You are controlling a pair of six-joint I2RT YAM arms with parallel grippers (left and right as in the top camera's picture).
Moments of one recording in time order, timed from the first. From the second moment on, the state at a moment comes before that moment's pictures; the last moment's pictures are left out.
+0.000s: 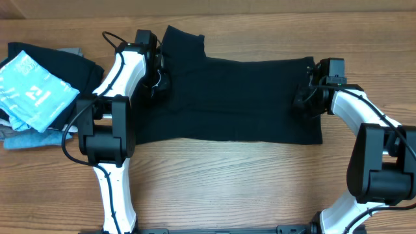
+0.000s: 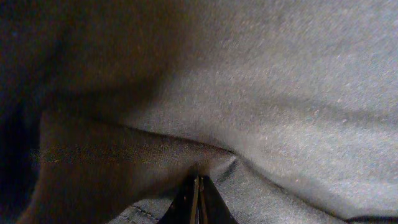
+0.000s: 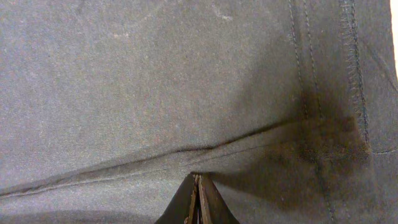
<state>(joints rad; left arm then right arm) -0.10 2.30 1.81 -0.98 0.17 -0.25 -0.08 1.88 1.13 -0.44 -0.23 0.25</state>
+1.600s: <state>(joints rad) -0.11 2.60 2.26 -0.48 0.25 -0.02 -0.08 2.27 1.67 -0.48 0.05 0.24</state>
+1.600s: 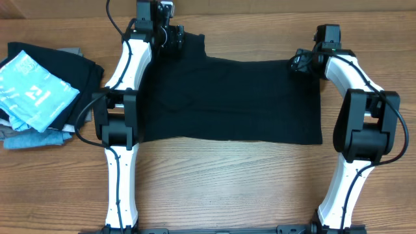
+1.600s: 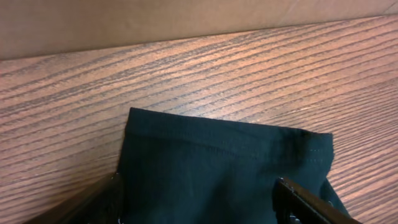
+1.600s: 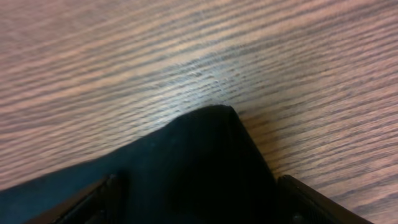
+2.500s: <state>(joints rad) -0.10 2.72 2.29 -0.32 0.18 0.11 -0.08 2.27 1.67 -0.50 0.07 0.24</state>
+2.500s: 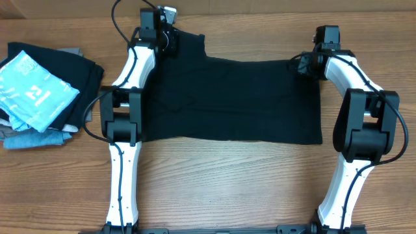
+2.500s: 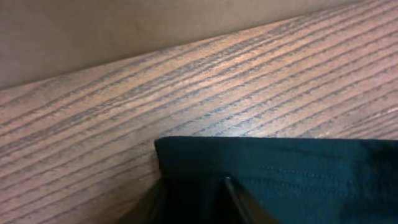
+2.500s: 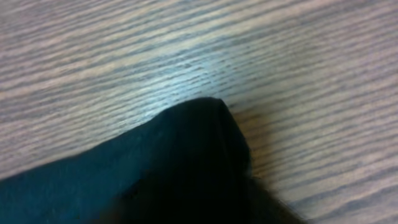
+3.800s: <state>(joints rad) -0.10 2.75 2.60 -0.75 0.18 0.11 -0.08 2.32 1.67 -0.31 0.05 0.22</state>
